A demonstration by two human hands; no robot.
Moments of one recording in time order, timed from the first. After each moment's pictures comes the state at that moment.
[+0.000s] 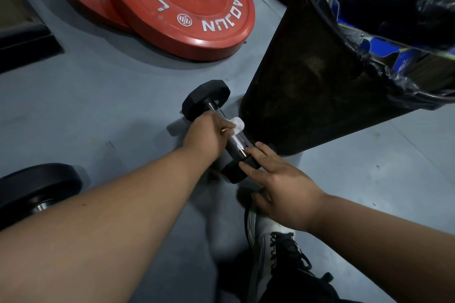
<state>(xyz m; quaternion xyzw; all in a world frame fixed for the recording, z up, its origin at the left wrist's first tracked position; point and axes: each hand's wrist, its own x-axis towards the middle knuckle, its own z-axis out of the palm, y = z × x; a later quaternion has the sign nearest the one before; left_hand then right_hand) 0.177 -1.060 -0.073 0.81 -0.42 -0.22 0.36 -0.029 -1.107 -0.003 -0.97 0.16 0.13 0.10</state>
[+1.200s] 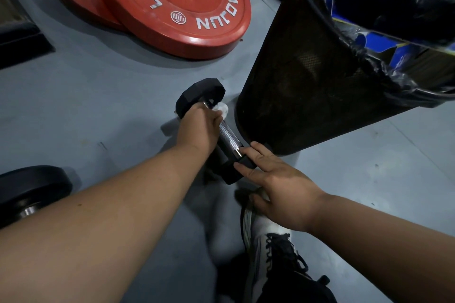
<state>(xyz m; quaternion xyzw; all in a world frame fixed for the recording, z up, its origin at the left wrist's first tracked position) 0.188 -1.073 -0.083 0.85 -0.40 -0.15 0.31 -0.030 -1.112 0.005 -0.97 0.13 0.13 0.15</state>
